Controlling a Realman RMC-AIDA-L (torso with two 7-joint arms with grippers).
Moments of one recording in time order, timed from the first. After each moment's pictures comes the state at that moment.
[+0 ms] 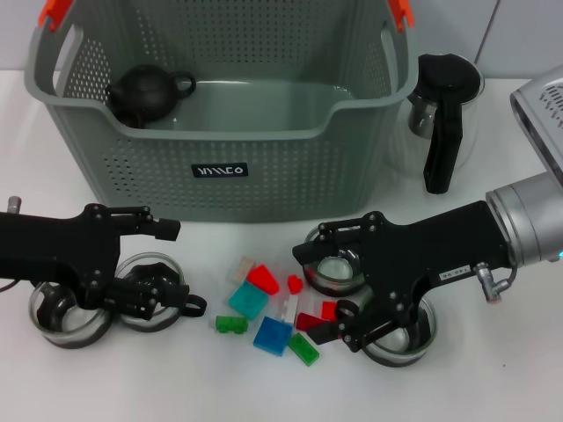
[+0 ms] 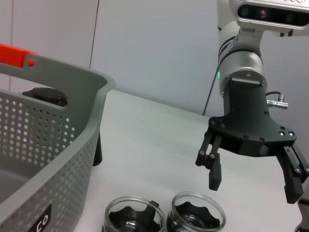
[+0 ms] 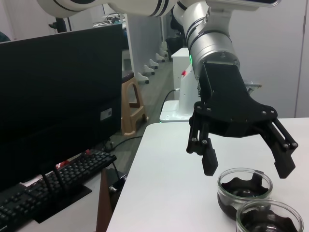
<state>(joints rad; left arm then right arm) -0.53 -2.04 0.48 0.87 2.28 1.97 -1.38 0.74 2.08 -1.02 -0.67 -1.99 -1.73 1.29</state>
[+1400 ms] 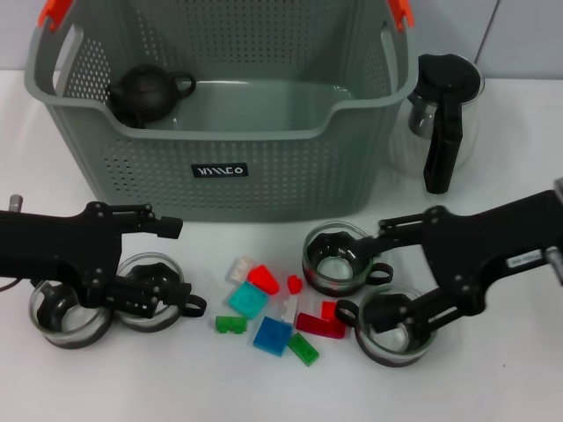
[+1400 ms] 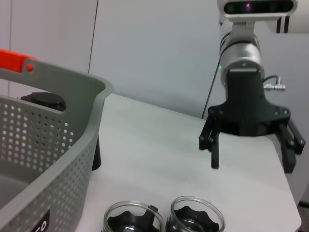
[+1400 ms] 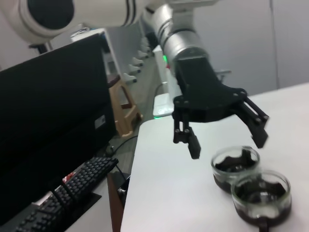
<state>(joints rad) -0.53 -2.04 0.48 0.87 2.27 1.97 -1.38 0.69 2.01 -0.99 -0.75 -1.98 -1.83 1.54</state>
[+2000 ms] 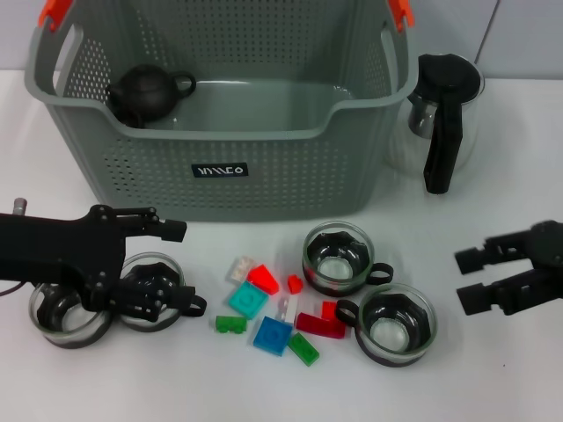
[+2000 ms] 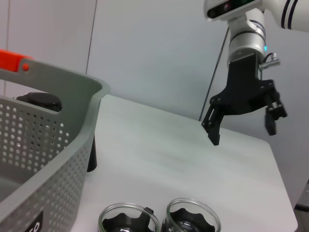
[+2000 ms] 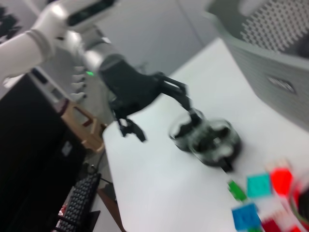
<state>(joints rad) -0.53 -2.04 0.48 0.87 2.27 1.98 -1.38 0.60 1.95 -0.82 -0.88 -2.09 -1.97 1.99</state>
